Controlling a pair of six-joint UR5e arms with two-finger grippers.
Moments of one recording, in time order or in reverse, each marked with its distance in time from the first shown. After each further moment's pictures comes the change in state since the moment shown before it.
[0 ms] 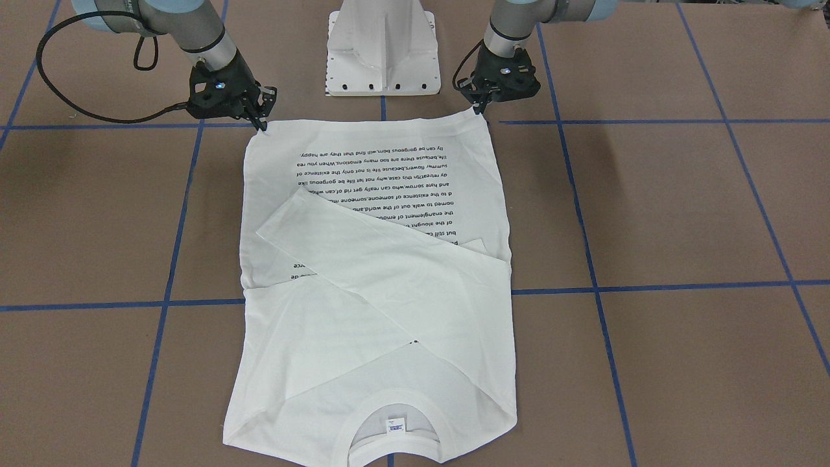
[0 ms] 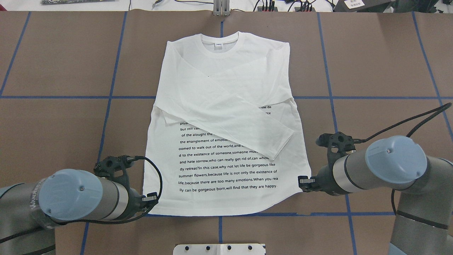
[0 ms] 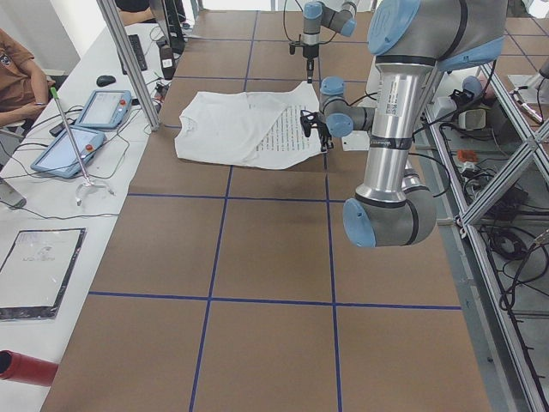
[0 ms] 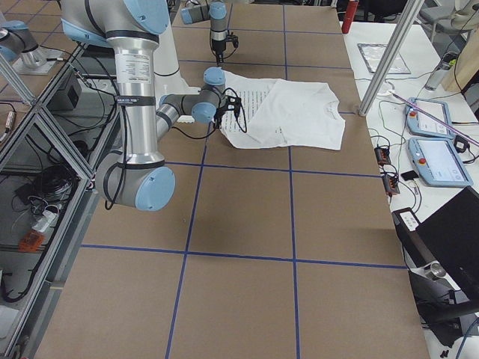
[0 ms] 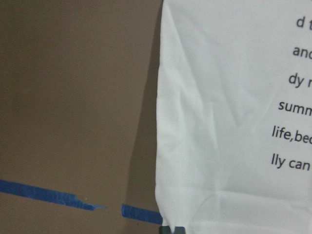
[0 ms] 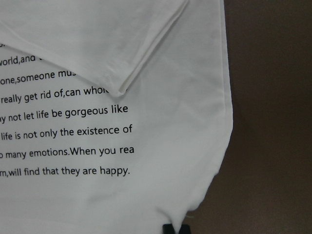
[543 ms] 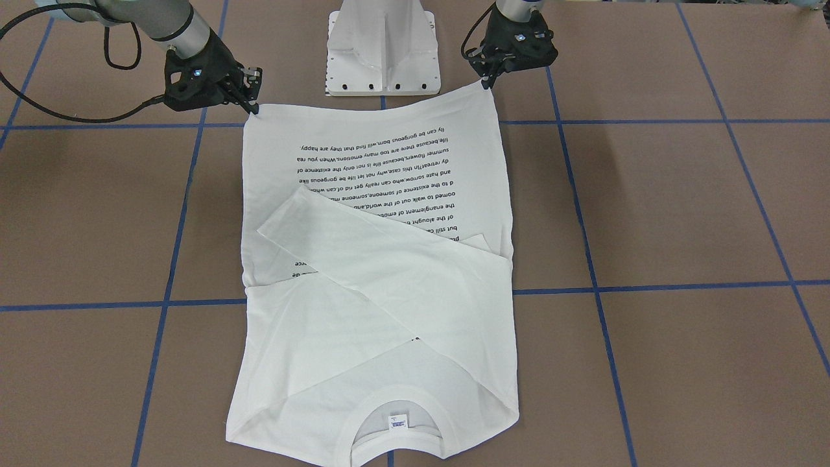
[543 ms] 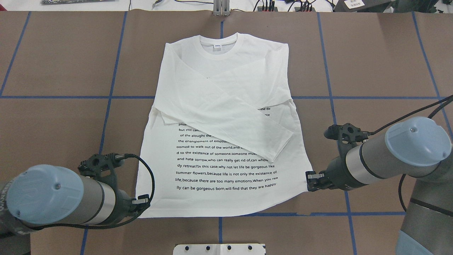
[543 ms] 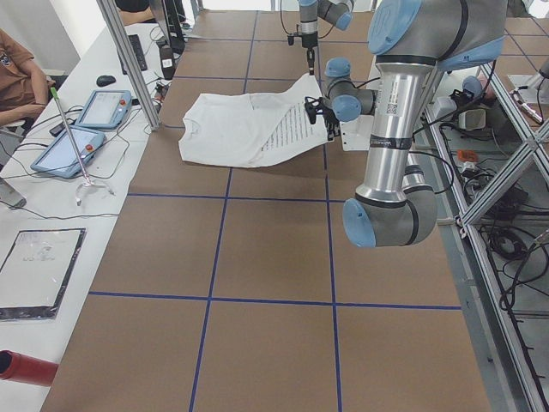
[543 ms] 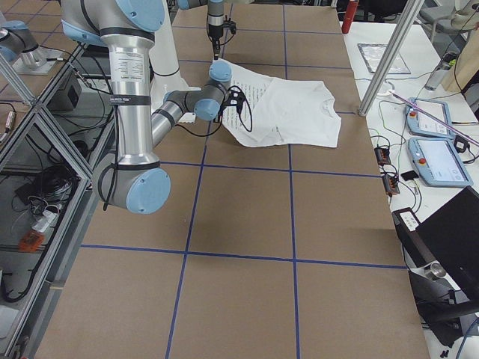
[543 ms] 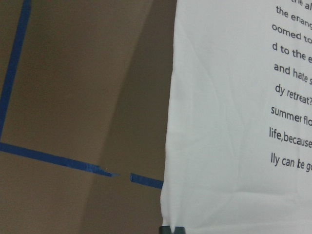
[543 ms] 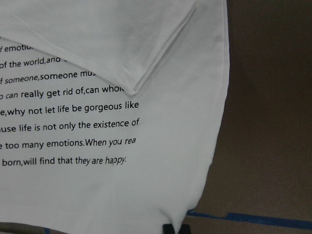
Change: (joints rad) left arm -0.005 -0.001 -0.173 0.185 -0.048 0.003; right arm 0.077 -0.021 0.054 0.000 0.189 -0.038
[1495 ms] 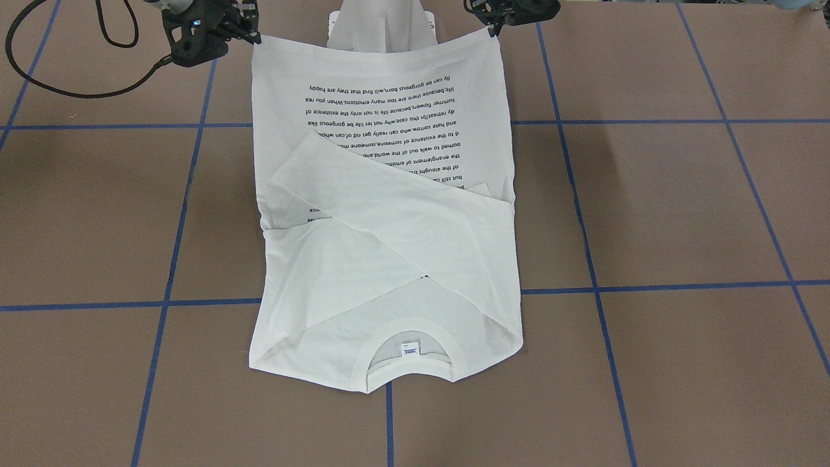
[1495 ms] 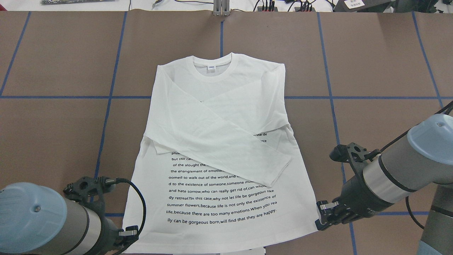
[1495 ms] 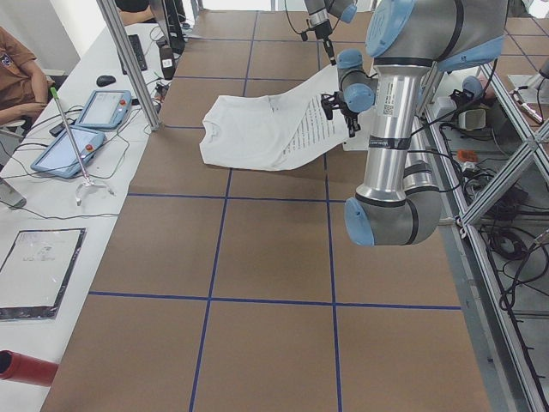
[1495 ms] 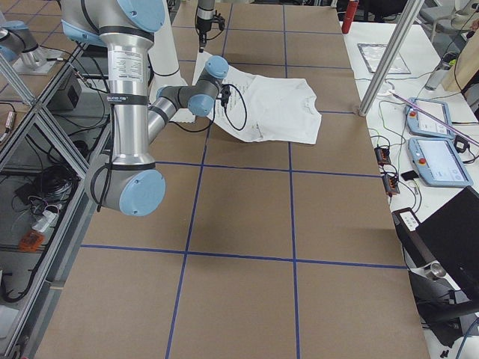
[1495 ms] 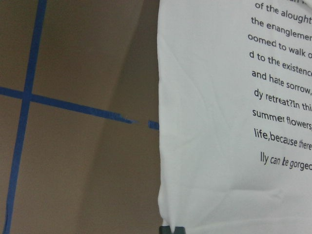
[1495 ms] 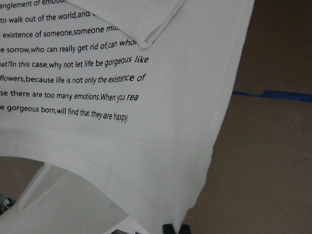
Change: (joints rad) left arm 0.095 0.003 -0.114 0.173 -0.078 -0.009; right arm -0.018 -0.043 0.089 -0.001 0.293 -0.009
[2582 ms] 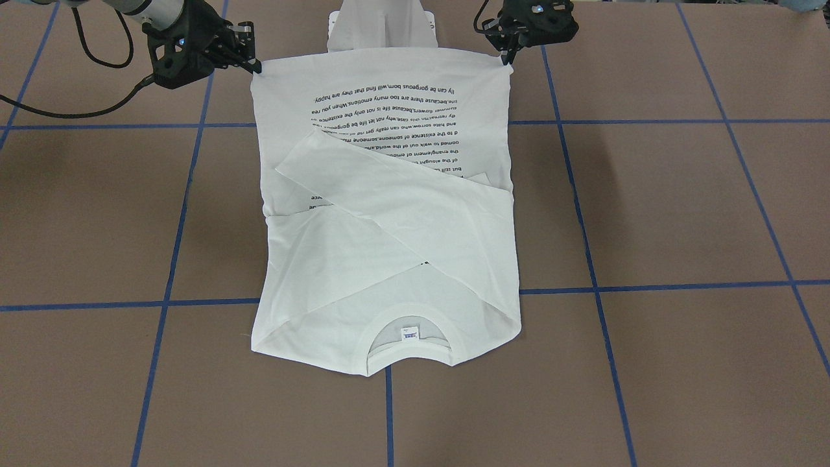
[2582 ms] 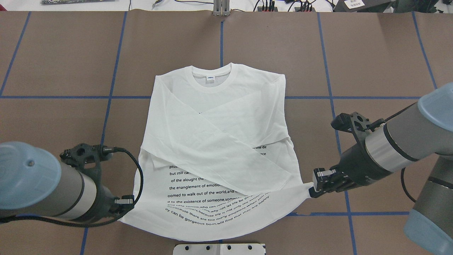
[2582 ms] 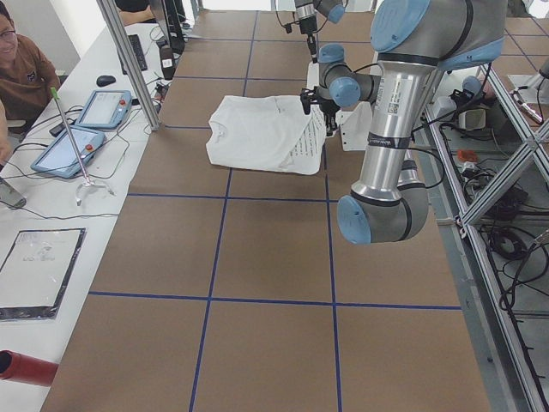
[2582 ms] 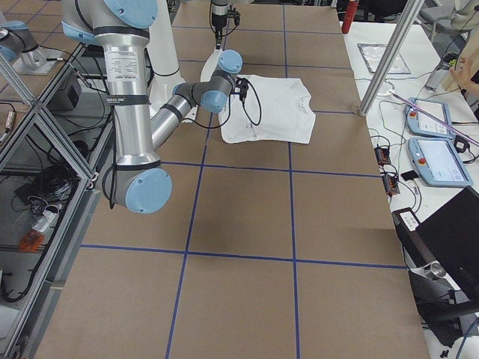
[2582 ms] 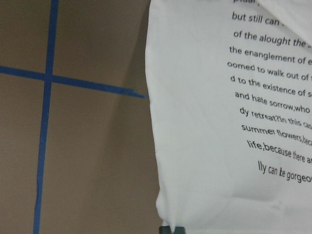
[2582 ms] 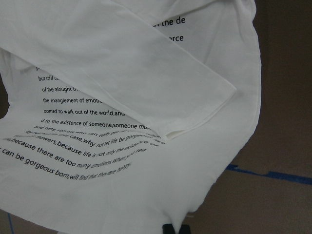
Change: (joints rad) left arm -0.243 -0.070 0.066 0.047 -0.039 0.237; right arm 0.172 0.126 -0.100 -0.001 -0.035 -0.037
